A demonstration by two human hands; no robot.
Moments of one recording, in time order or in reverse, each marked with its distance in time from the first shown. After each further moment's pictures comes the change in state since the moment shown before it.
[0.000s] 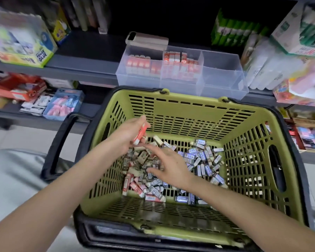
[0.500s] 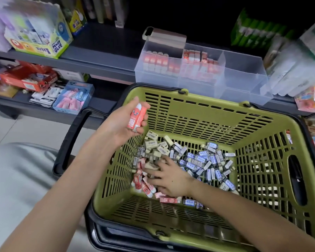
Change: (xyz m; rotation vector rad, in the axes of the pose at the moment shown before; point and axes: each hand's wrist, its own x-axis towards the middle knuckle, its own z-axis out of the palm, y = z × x) left_hand -0.008 0.014 -0.049 -0.465 -0.154 0.123; right_hand -0.001 0.035 0.052 -0.652 -0.534 -0.541
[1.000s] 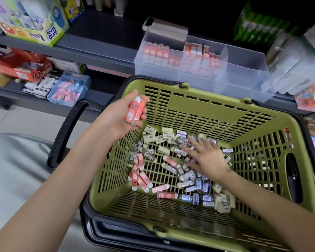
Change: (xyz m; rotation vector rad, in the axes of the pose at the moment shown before) left_hand 0.000 0.001 0.001 -0.016 0.029 -0.025; right_hand -0.077 0.053 -0.027 0.064 -0.043 0.611
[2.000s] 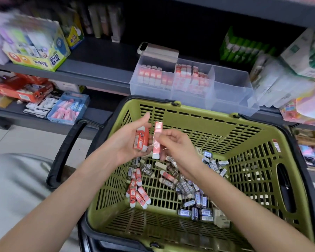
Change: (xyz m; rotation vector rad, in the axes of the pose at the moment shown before) left_hand -0.003 -0.017 0.010 0.134 -0.197 -0.162; right_hand 0.045 -0.068 -0.122 1.902 0.132 0.316
